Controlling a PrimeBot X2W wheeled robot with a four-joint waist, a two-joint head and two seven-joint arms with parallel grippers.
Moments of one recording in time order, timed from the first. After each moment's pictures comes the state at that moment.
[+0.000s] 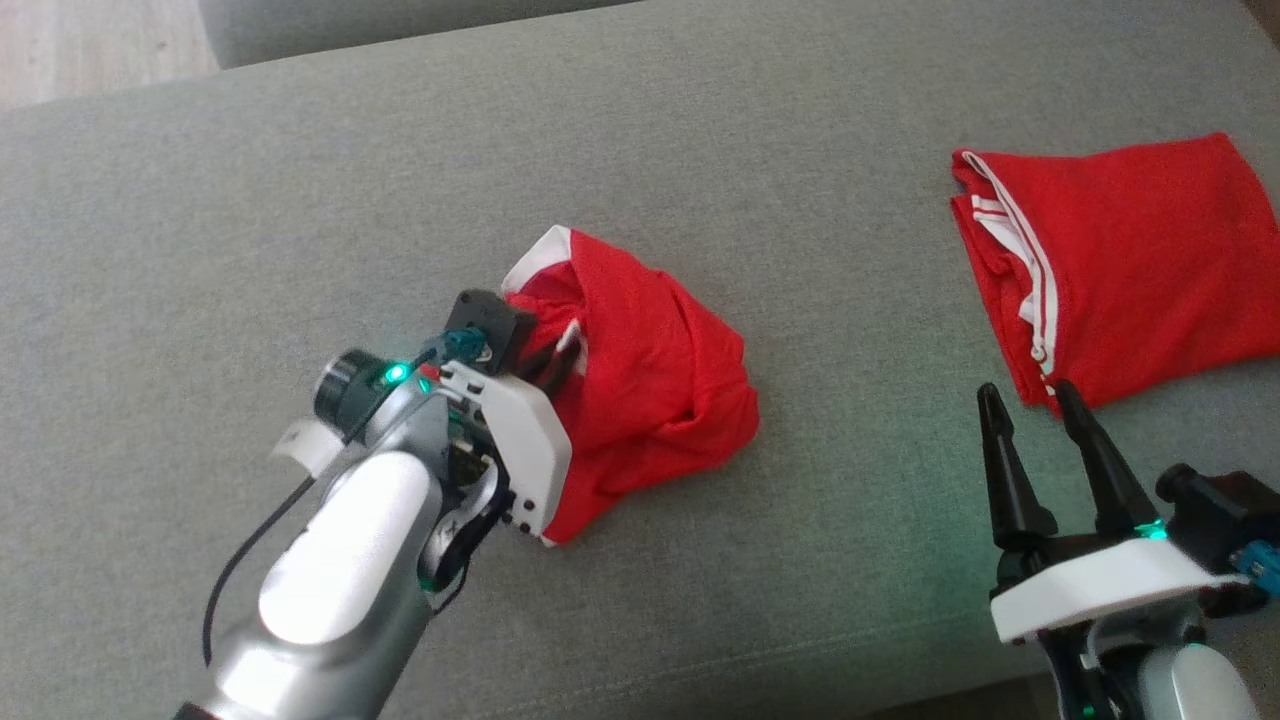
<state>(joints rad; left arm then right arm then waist) -0.48 0.16 -0.60 0.39 -0.31 -0.05 0.26 0.07 -0.04 0.03 -0.08 0.28 0.13 0.05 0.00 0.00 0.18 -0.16</state>
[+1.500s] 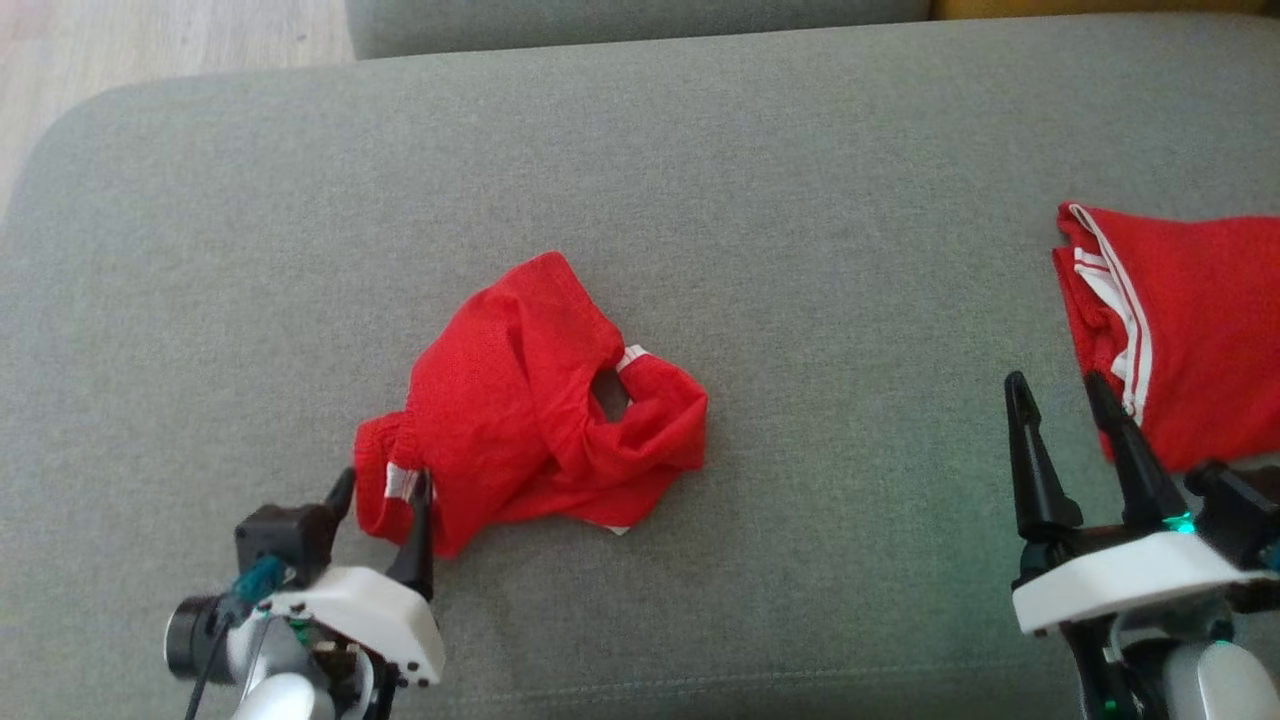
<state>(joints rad) -0.03 0.26 -0.41 0.14 -0.40 0.25 -0.02 0.07 -0.04 -0.01 -0.11 0.27 0.13 0.06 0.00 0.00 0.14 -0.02</state>
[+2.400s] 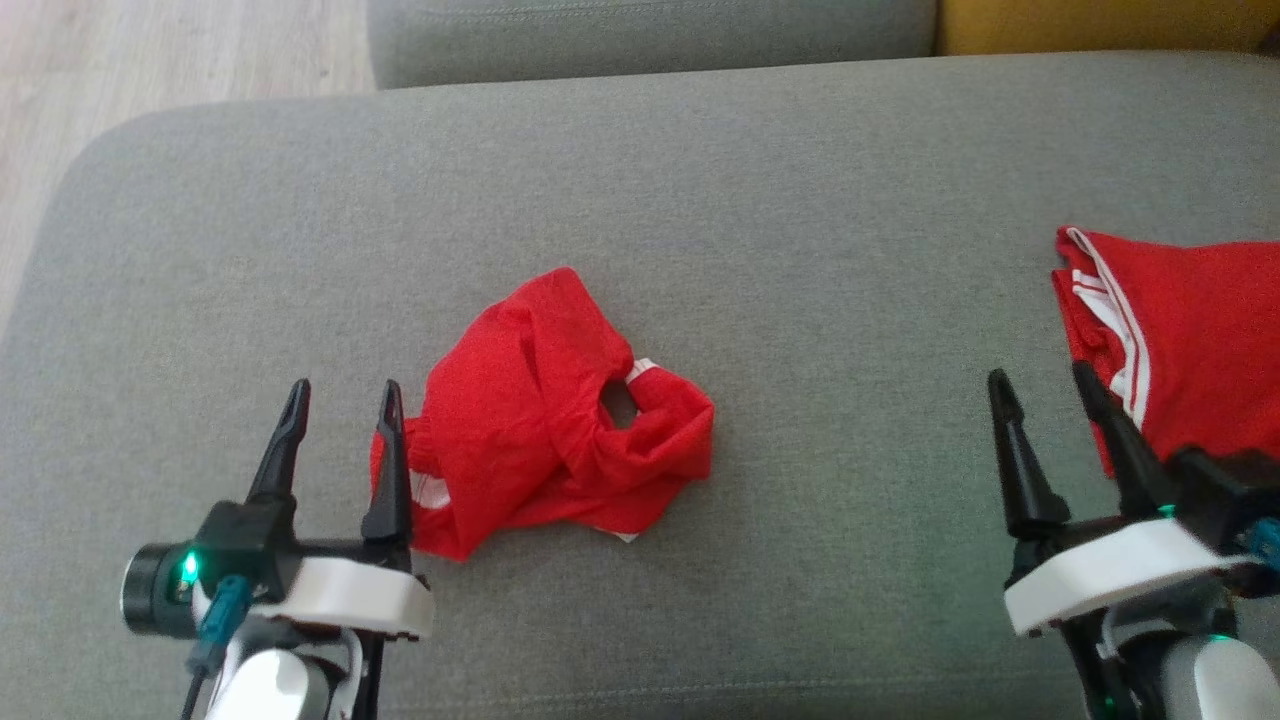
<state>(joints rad) -0.03 0.25 -0.36 0.00 -0.27 0.28 -0.25 0.07 -0.05 0.00 -0.18 0.19 0.13 0.15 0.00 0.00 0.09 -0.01</state>
